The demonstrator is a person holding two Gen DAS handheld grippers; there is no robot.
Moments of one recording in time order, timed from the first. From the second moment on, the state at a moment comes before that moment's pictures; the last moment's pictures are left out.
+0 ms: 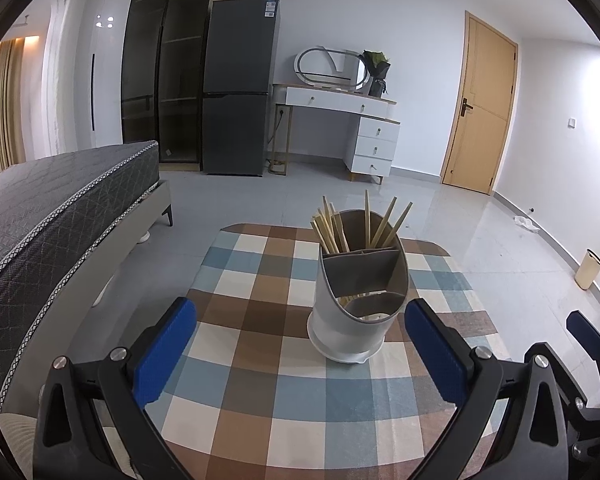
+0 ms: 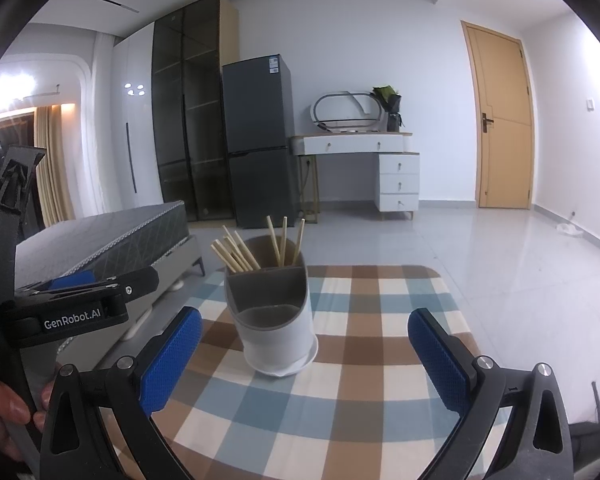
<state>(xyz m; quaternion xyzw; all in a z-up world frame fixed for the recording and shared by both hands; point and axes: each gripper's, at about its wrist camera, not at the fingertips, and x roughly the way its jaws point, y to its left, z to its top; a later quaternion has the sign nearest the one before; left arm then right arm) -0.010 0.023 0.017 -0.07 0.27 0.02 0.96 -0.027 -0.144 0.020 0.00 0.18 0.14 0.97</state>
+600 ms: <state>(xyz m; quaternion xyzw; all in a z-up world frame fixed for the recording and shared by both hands) -0.007 0.028 0.017 -0.08 0.27 0.04 0.96 -0.026 -0.140 0.017 -0.01 0.19 0.14 0.97</state>
